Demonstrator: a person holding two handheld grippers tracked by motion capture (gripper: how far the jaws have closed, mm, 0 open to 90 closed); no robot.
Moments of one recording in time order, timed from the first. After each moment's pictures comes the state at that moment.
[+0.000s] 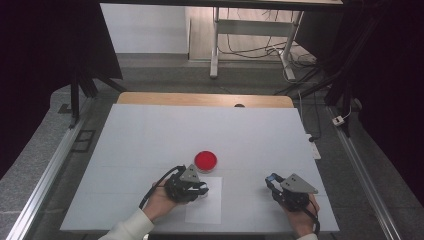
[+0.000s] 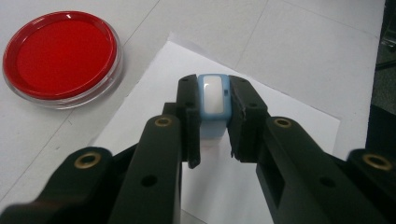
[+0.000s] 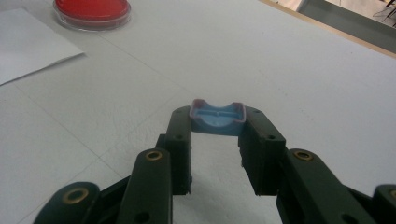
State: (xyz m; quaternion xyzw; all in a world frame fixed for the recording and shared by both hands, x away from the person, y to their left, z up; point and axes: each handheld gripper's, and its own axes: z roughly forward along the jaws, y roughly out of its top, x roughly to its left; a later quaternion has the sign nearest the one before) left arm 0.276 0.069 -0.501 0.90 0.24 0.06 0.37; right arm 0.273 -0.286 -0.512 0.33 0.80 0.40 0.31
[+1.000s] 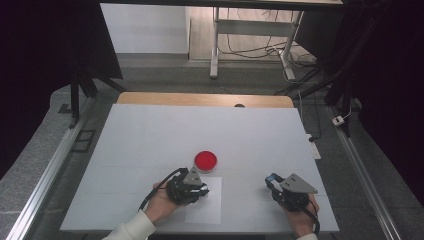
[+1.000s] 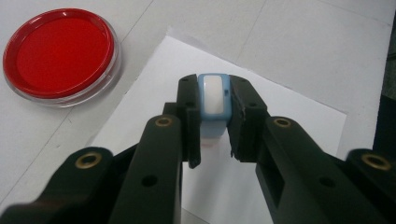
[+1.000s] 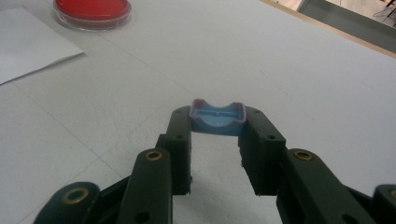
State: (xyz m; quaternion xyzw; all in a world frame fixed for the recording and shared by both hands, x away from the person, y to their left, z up) left arm 0.272 0.063 -0.501 0.91 0.23 0.08 0.34; right arm 0.273 -0.285 -0.512 0.33 0.80 0.39 0.31
